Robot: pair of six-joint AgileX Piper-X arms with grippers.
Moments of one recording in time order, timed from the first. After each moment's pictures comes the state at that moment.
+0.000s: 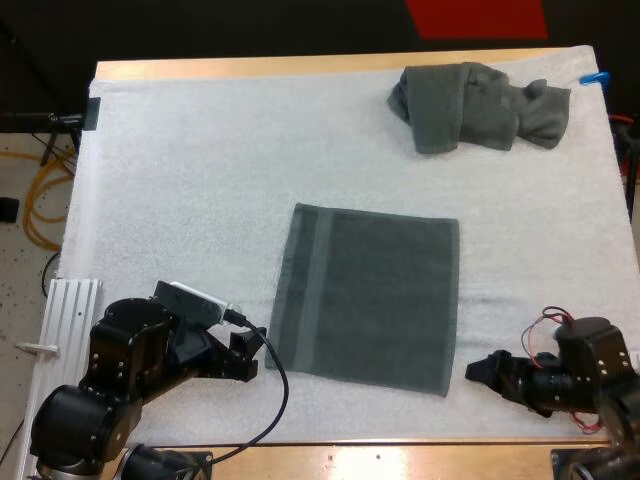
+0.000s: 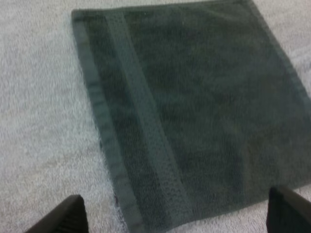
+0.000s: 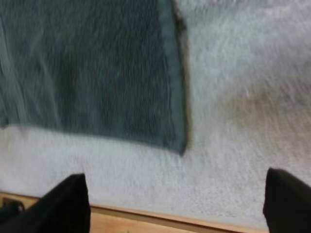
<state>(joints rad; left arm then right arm) -0.31 0.57 -0.74 1.07 0.28 -1.88 0.35 0.65 -0.34 0.88 -0.49 -1.08</state>
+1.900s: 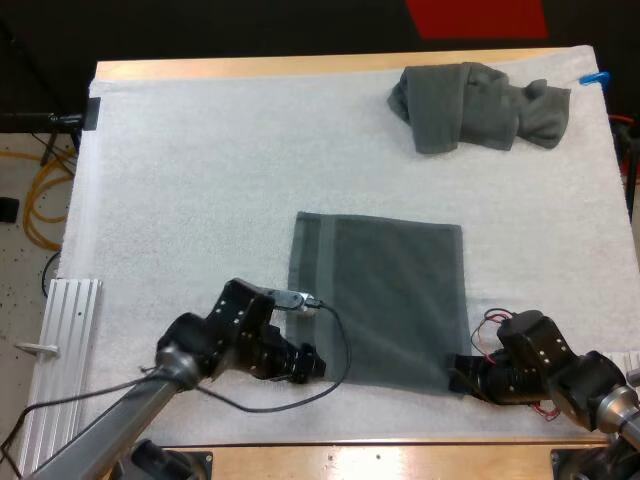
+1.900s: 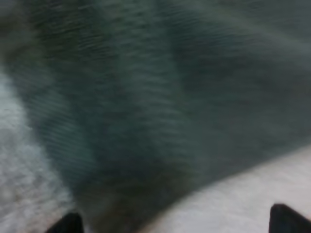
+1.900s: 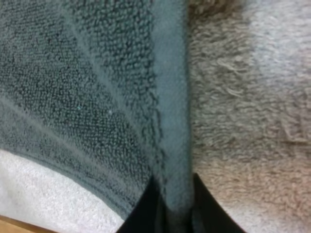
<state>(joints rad) -0.53 1.15 -0.52 0.73 0.40 -2.13 0.58 0.97 -0.30 0.56 -0.40 -0.93</state>
